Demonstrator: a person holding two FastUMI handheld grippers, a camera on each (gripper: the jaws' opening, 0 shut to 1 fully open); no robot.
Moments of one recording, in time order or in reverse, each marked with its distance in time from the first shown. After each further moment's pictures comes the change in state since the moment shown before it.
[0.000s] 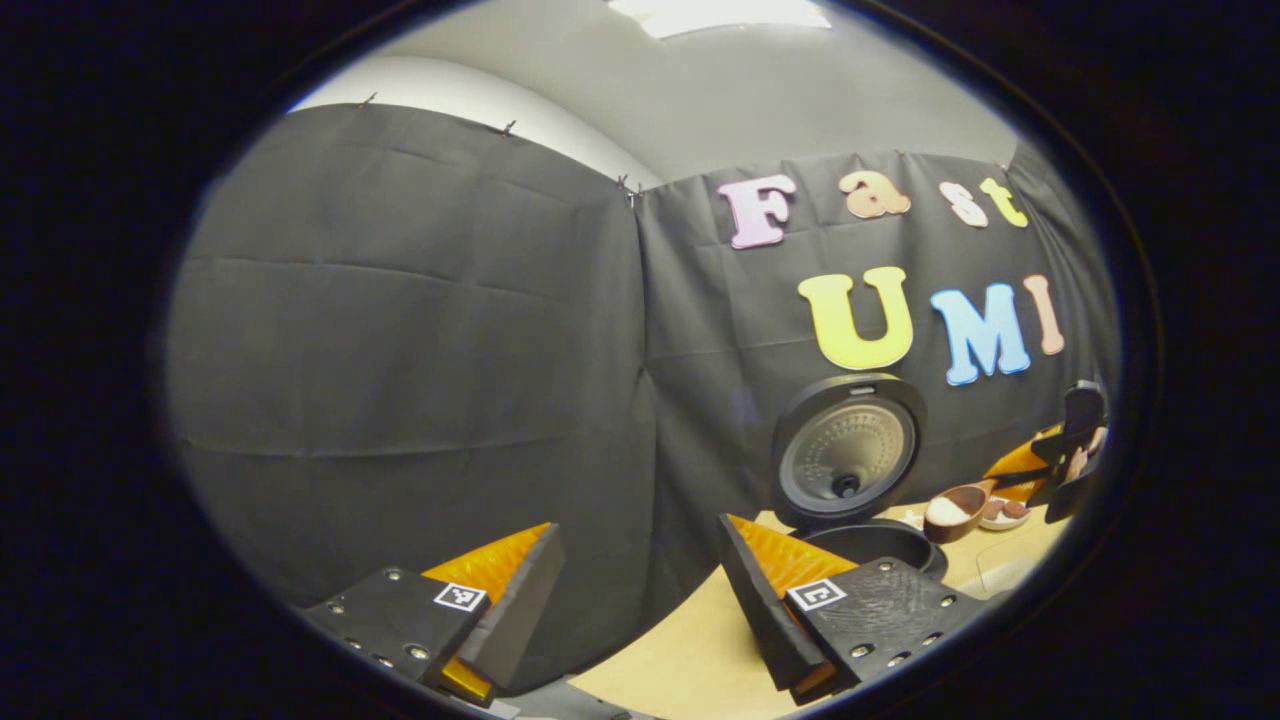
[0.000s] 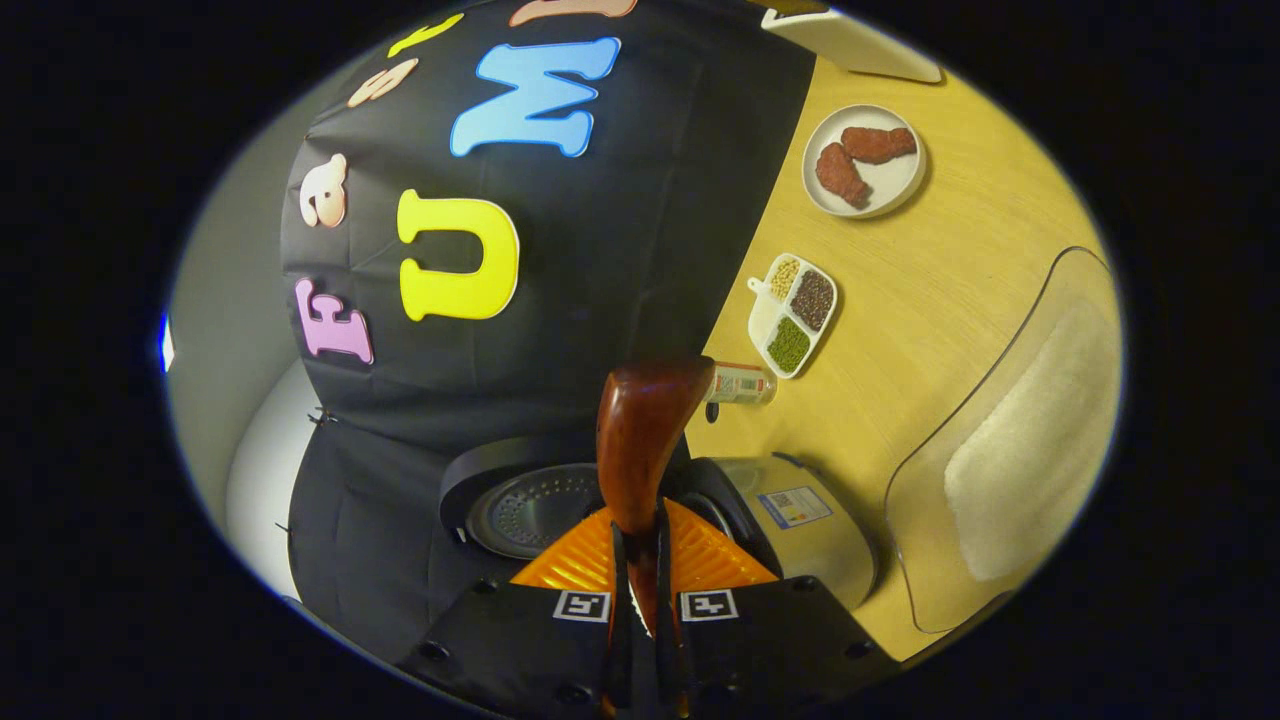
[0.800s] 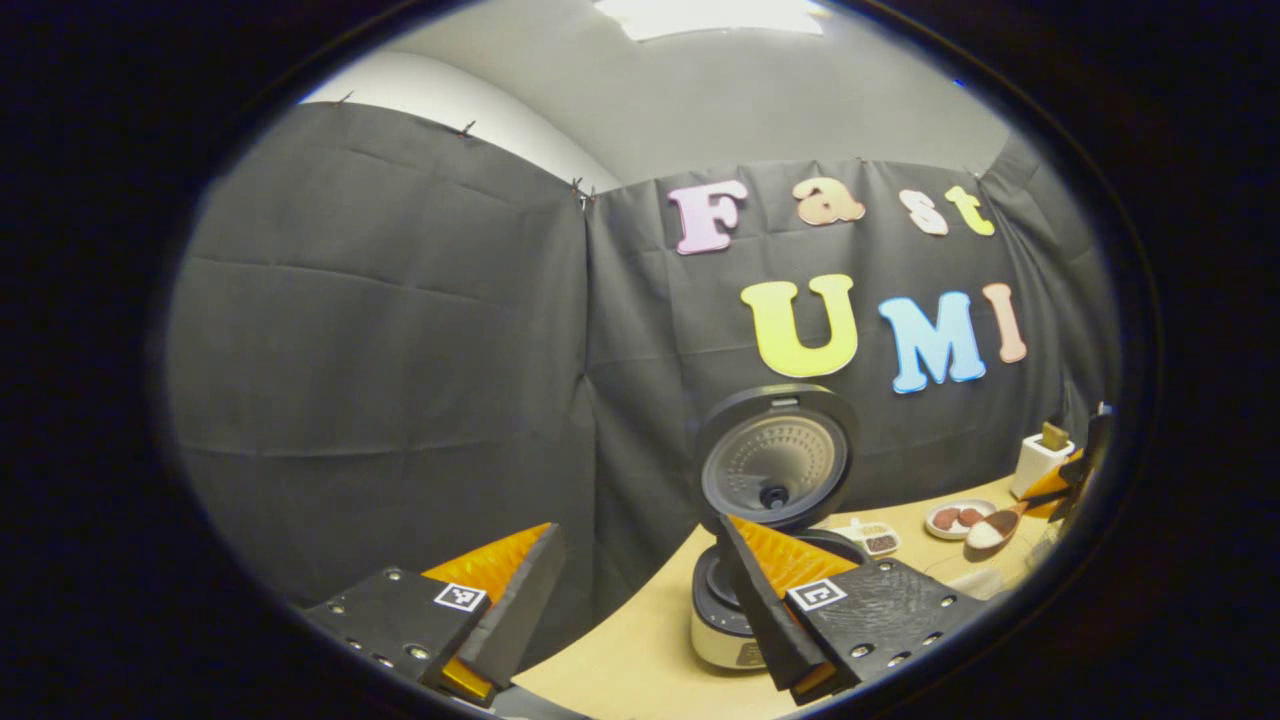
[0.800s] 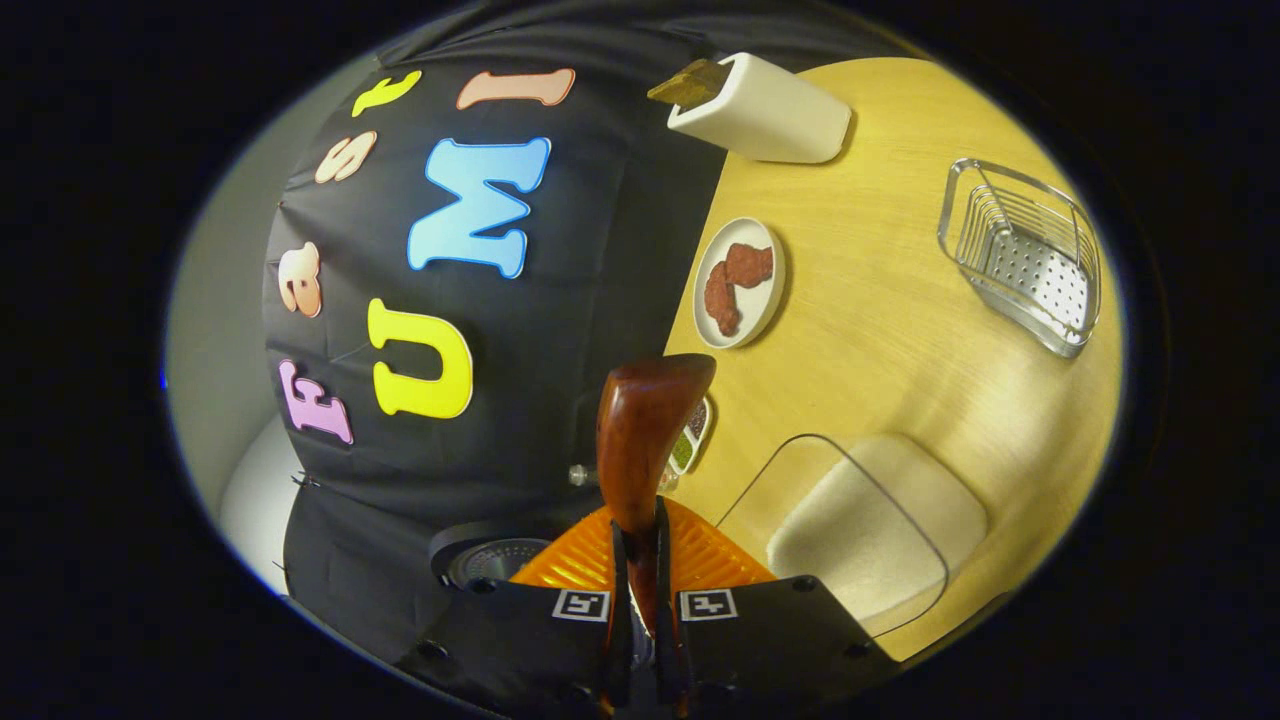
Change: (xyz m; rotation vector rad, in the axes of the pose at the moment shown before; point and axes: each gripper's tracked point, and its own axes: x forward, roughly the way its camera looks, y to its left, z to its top) left arm -0.002 -0.073 0.011 -0.015 -0.017 -0.142; right arm -0.127 -0.077 0.095 0.093 -0.223 -0.086
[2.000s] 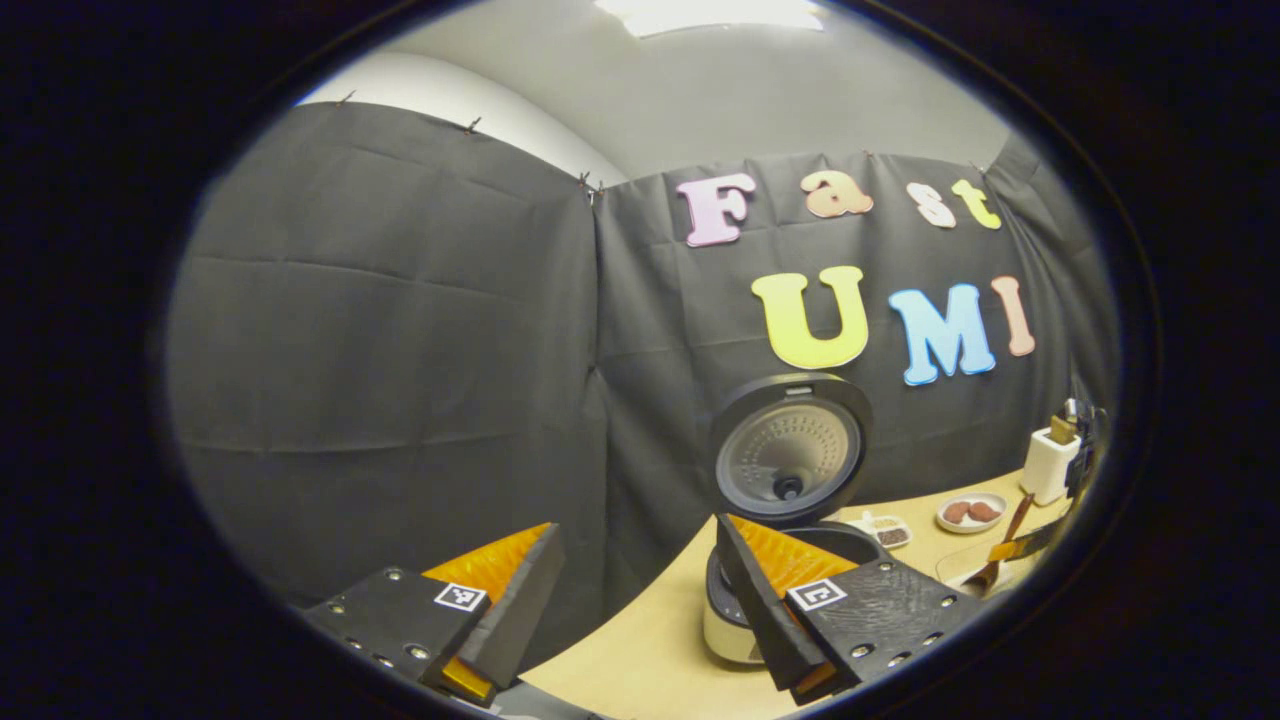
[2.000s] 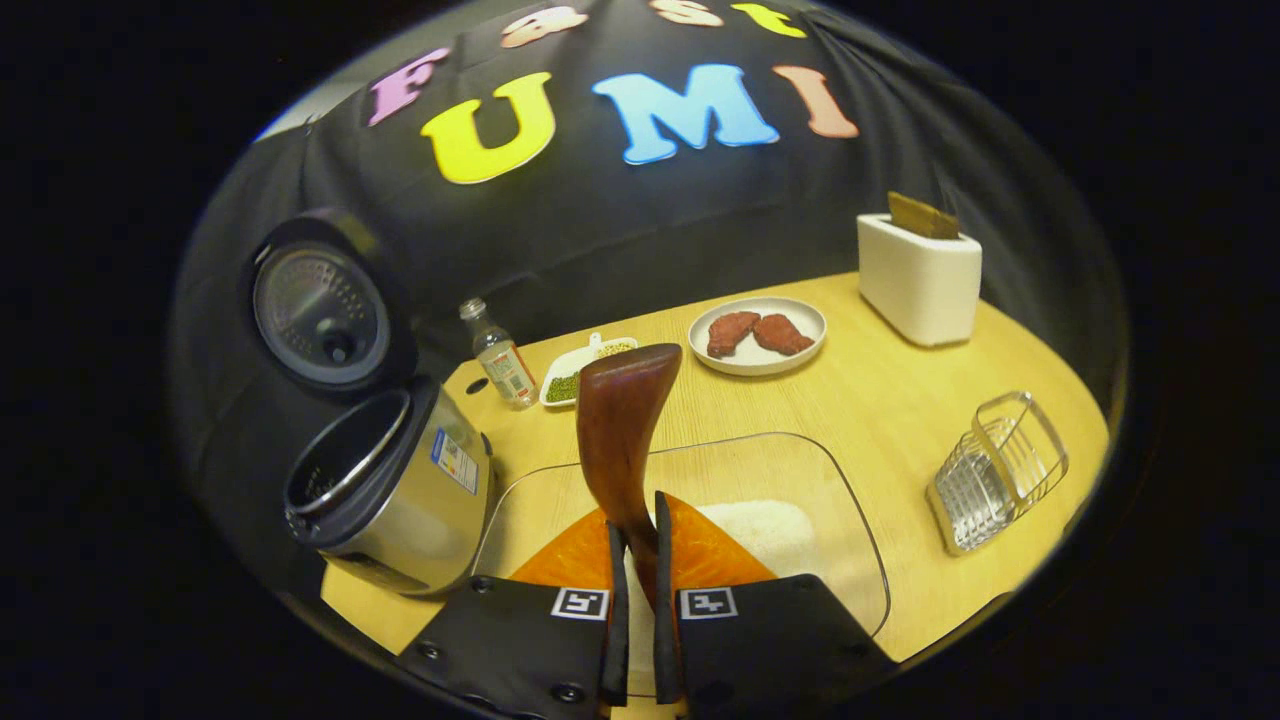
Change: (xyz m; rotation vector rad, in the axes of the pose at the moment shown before) left arm 0.001 -0.001 -0.011 0.003 0.018 0.008; right arm 0.016 -0.088 -0.037 -0.874 -0.017 -0.356
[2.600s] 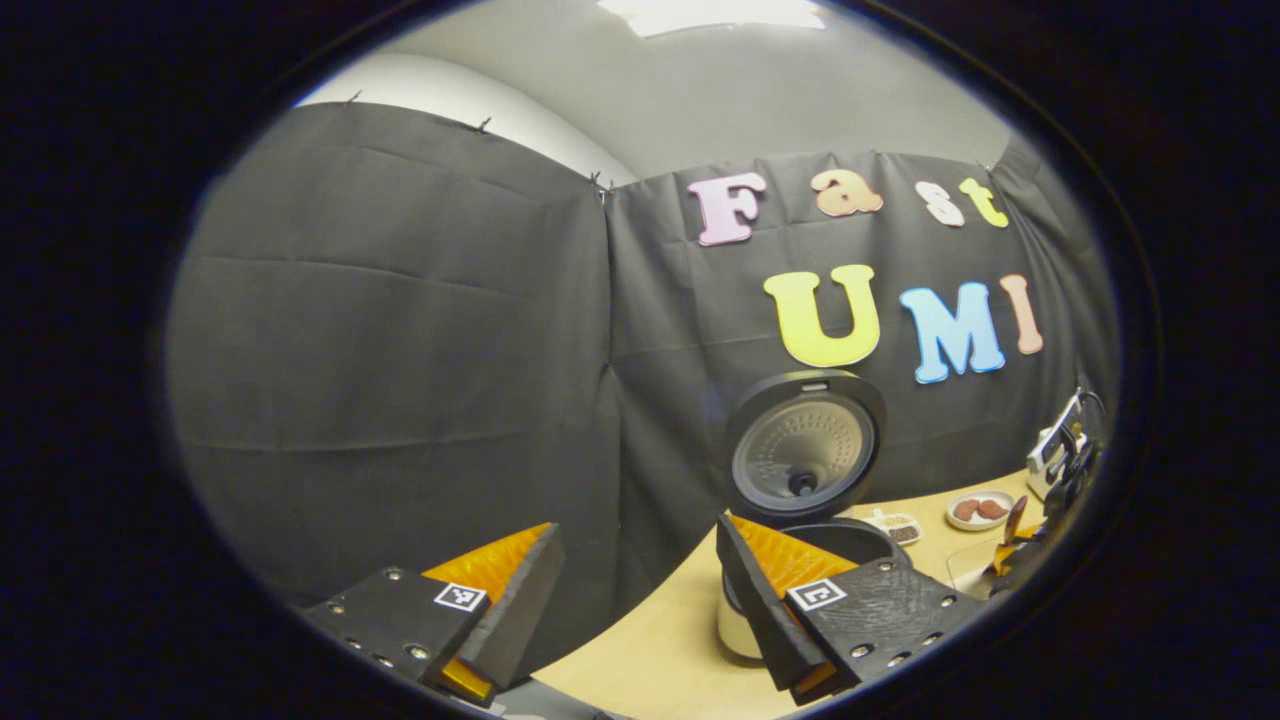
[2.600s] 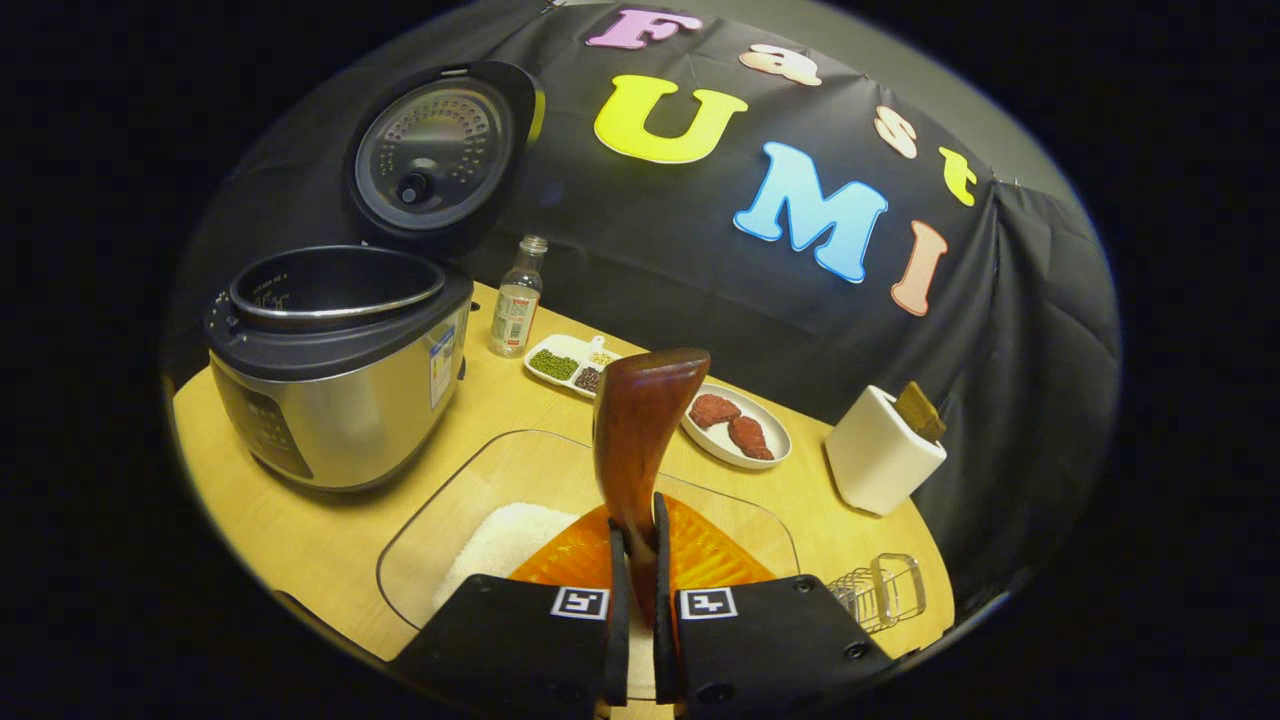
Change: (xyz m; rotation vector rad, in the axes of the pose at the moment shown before) left arm -0.004 0.020 -0.006 0.002 0.002 0.040; right arm 0.003 0.013 -0.004 -0.708 -0.124 -0.199
